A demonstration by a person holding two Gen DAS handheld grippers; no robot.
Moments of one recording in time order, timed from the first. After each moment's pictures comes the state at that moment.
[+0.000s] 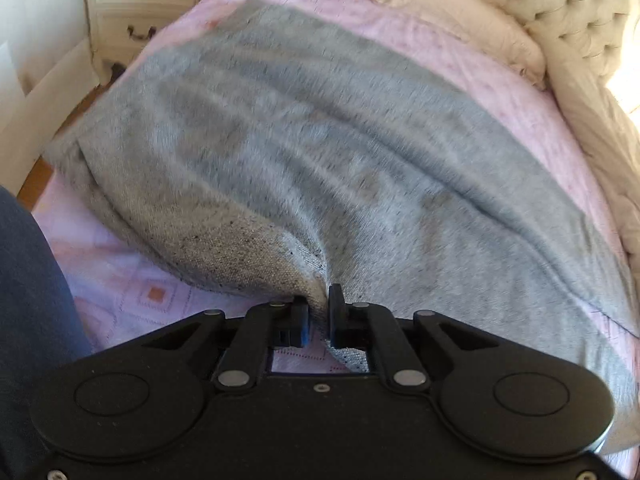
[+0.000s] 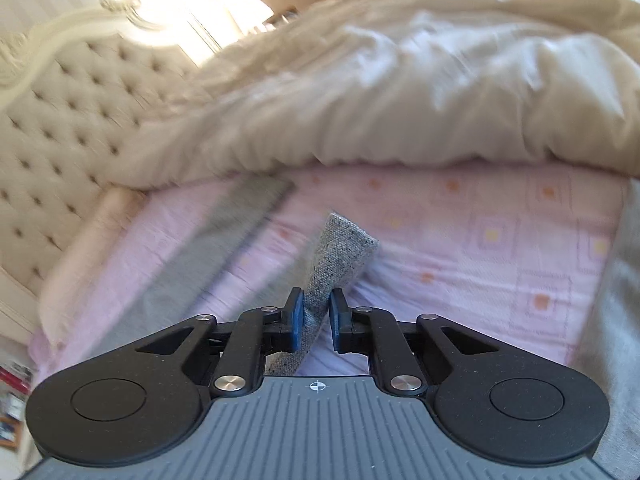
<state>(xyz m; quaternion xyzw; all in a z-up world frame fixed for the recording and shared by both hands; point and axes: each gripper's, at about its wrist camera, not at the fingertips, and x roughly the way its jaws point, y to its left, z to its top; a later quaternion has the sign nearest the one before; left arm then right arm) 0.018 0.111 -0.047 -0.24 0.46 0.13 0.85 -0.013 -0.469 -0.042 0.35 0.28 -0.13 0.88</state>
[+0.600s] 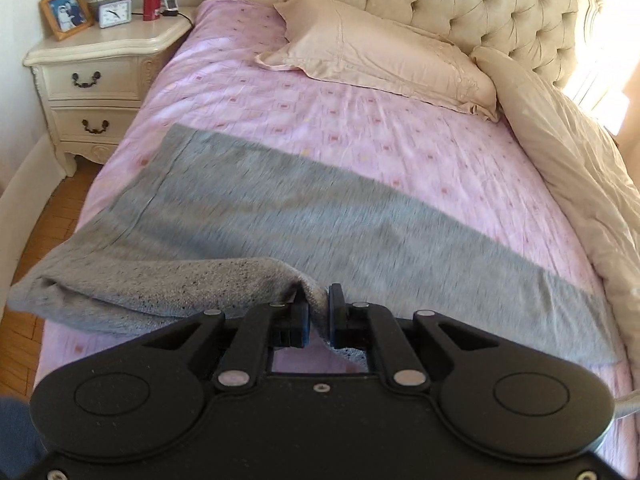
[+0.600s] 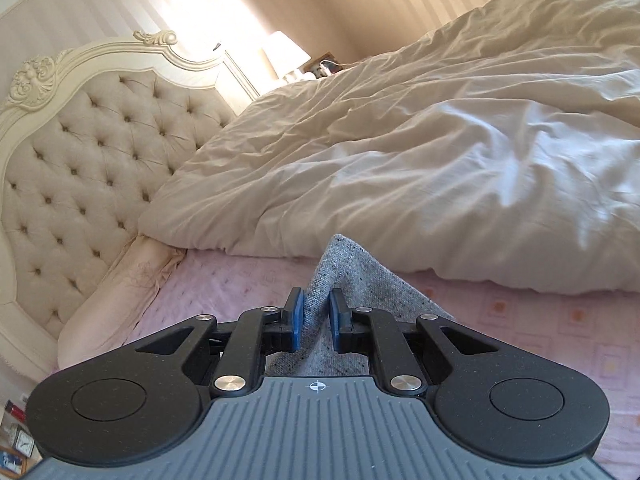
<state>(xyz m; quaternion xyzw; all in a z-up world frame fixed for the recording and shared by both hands) 0.111 0.117 0.027 -0.18 0.42 0.09 0.89 0.099 -0.455 0.025 0.33 0.22 -0.13 0.91</state>
